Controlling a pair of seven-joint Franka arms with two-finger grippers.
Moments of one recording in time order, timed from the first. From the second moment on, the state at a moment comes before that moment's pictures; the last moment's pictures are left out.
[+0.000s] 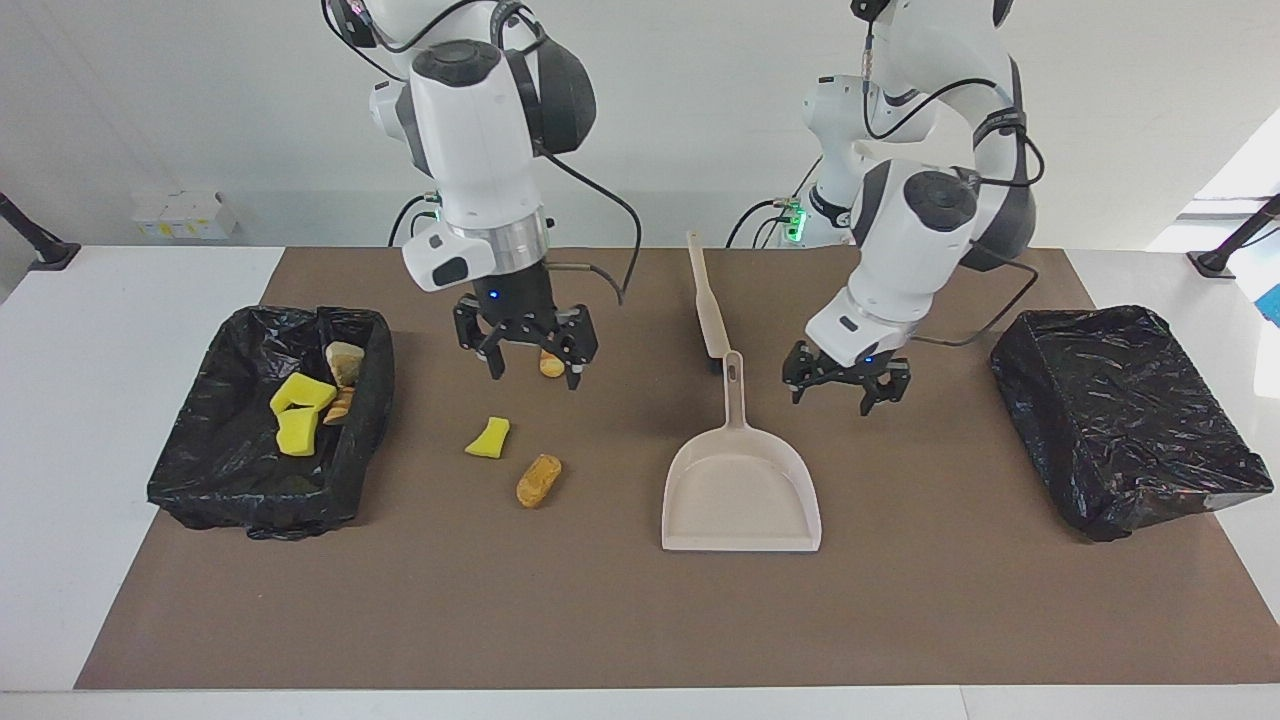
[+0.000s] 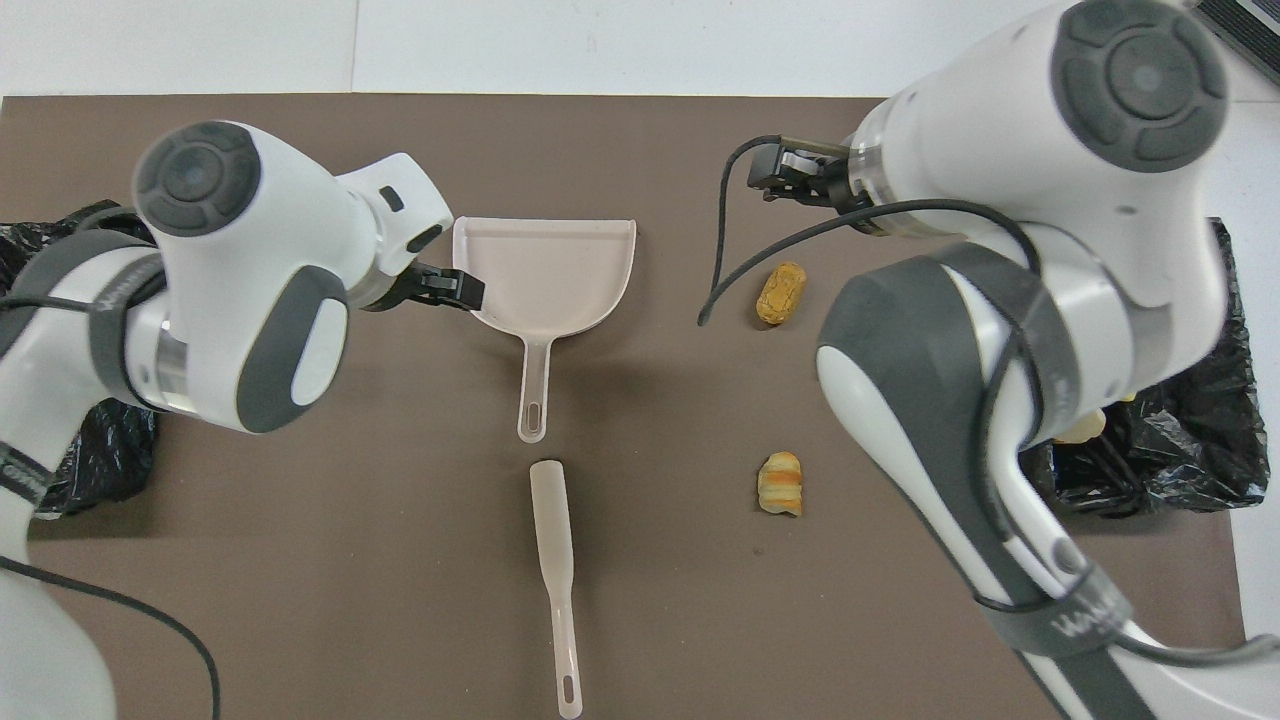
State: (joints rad) left arm -0.32 0.26 -0.10 -1.74 -0.01 2.12 -0.16; right arm 0.18 0.27 0.14 -1.34 -0.06 1.86 0.57
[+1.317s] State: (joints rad) left arm -0.50 0.21 -0.10 -1.99 0.01 2.29 -0.35; right arm 0.08 -0.04 0.16 -1.68 0.00 1.63 0.28
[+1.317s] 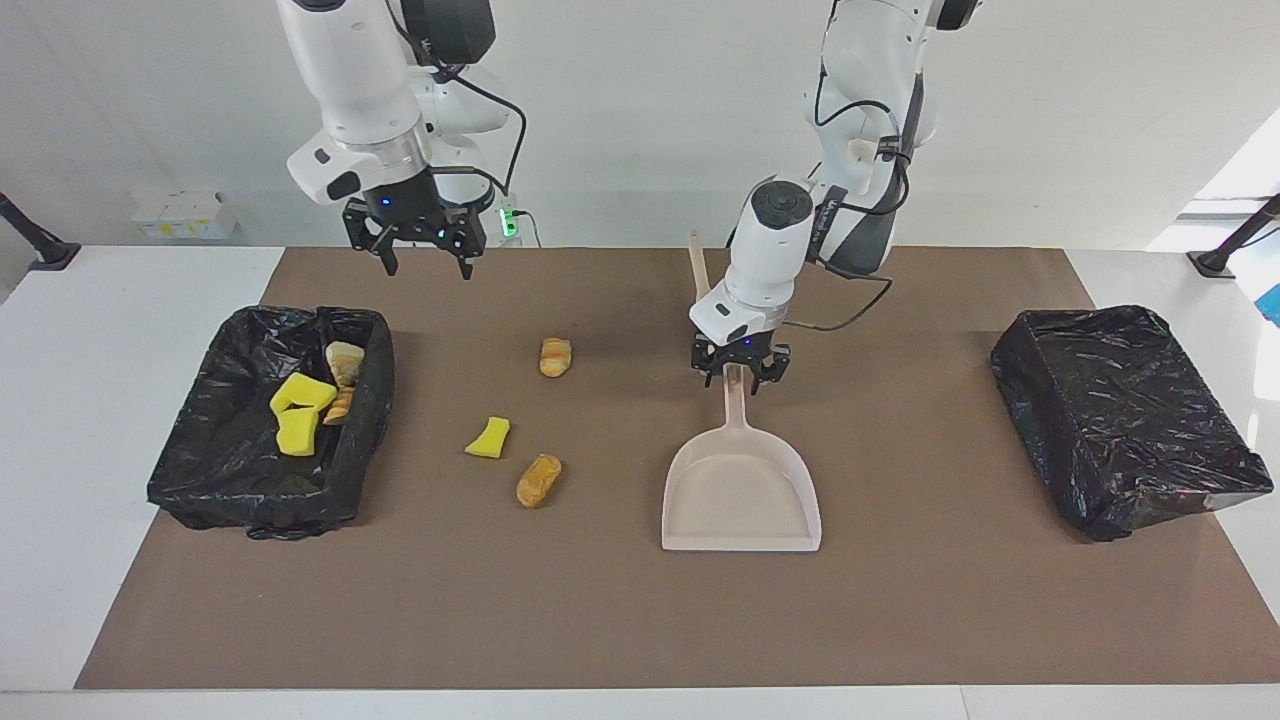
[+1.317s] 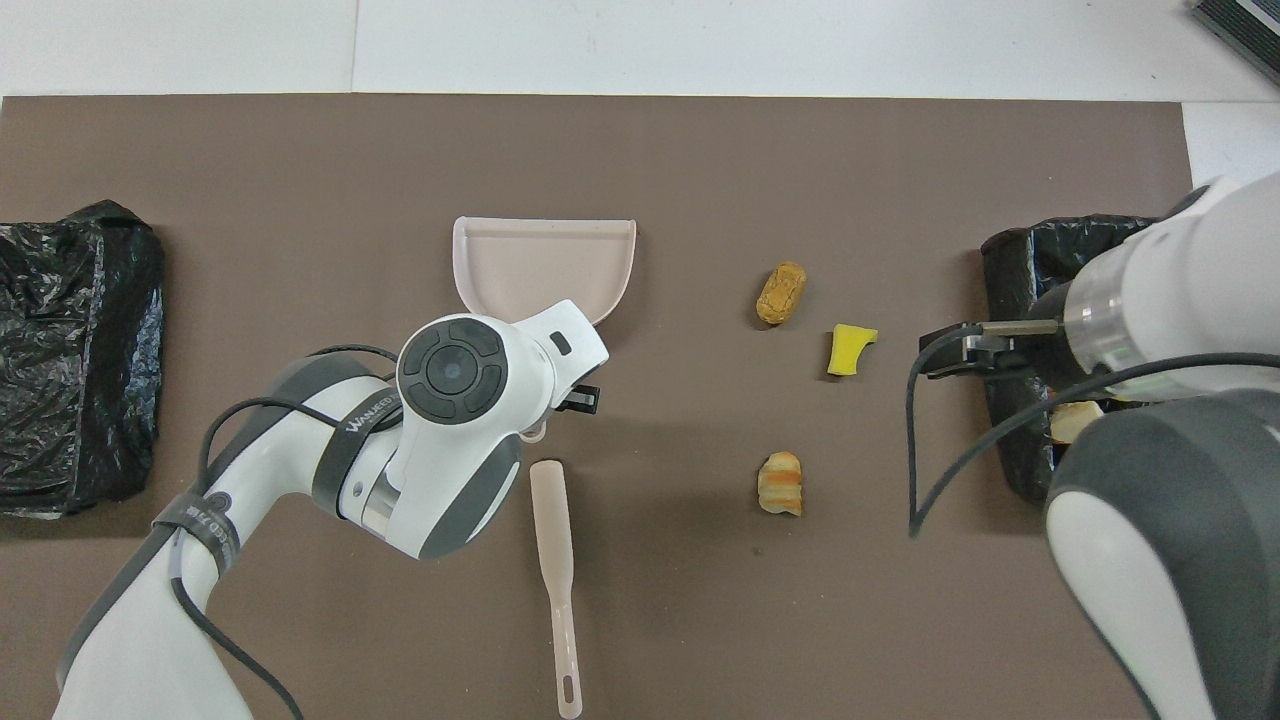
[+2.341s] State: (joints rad) left arm -0.49 0.21 -0.09 -2.01 0.01 2.30 -0.39; right arm 0.56 -0.05 0.17 -1.94 0.08 1.86 0.61
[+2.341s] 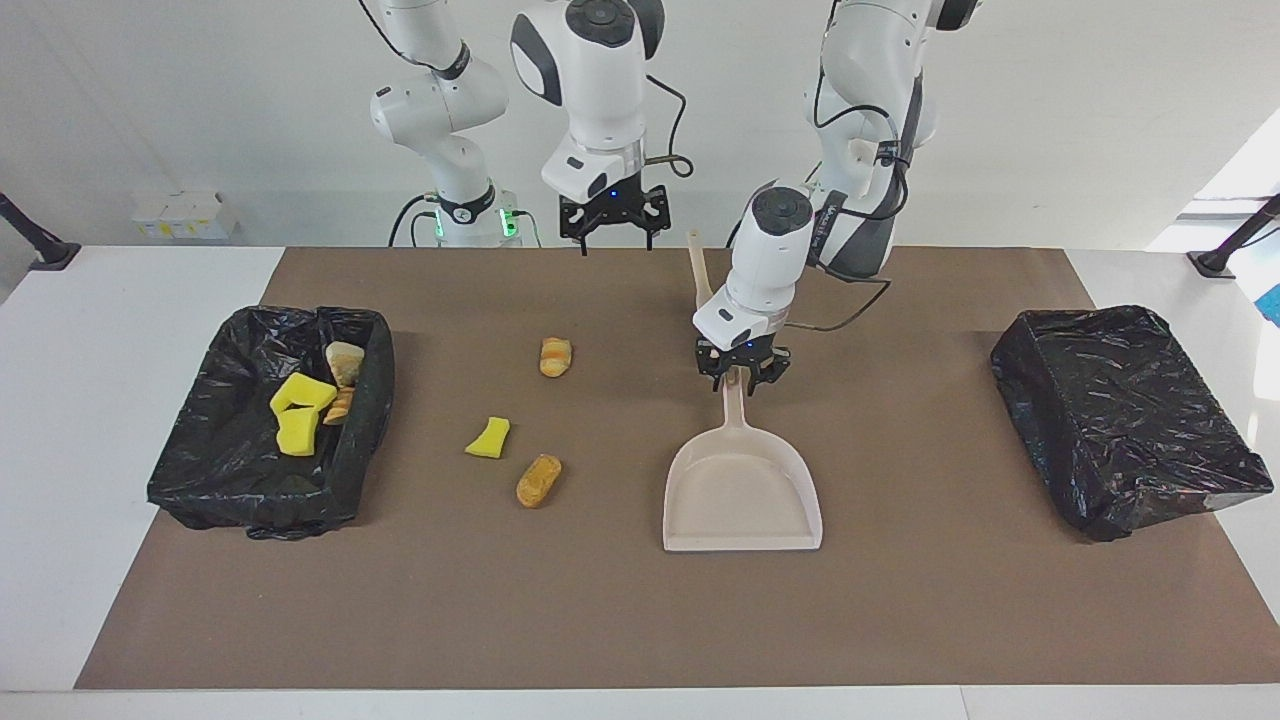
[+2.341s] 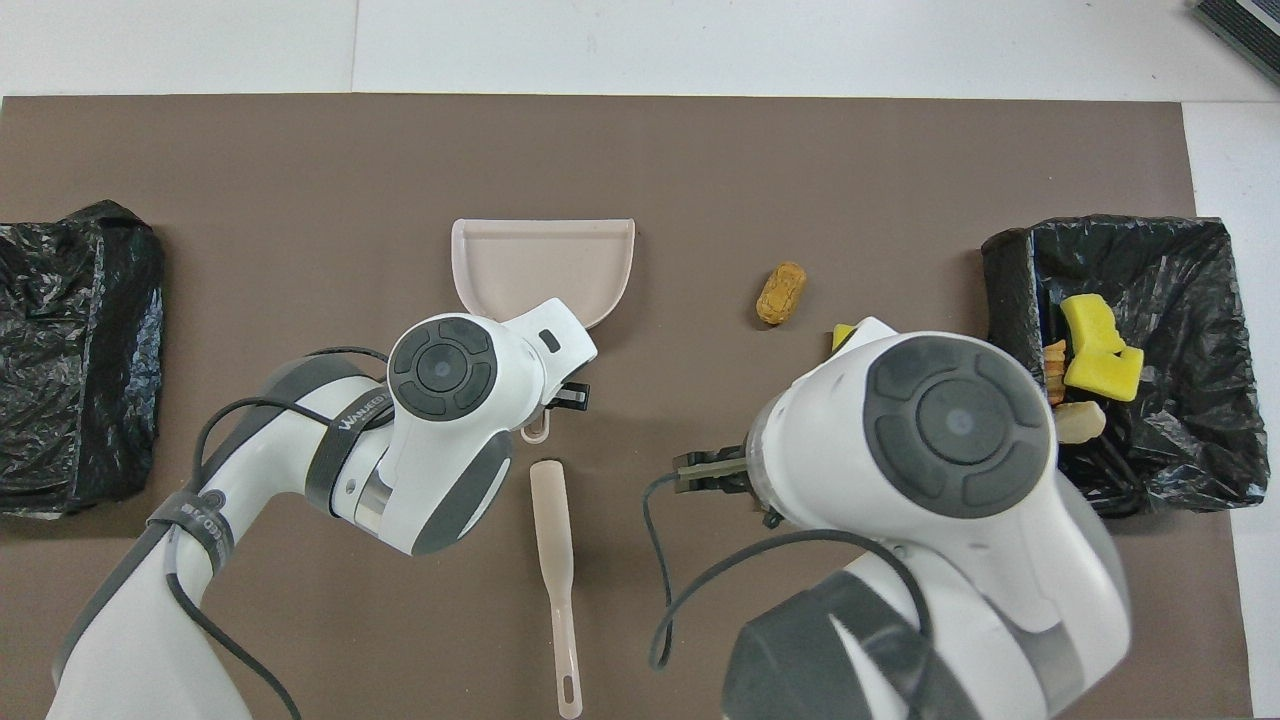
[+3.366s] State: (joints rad) left arm -0.37 0.20 -0.06 -1.97 0.02 2.29 -0.22; right arm 0.84 0.09 0.17 -2.16 0.11 2.19 0.84
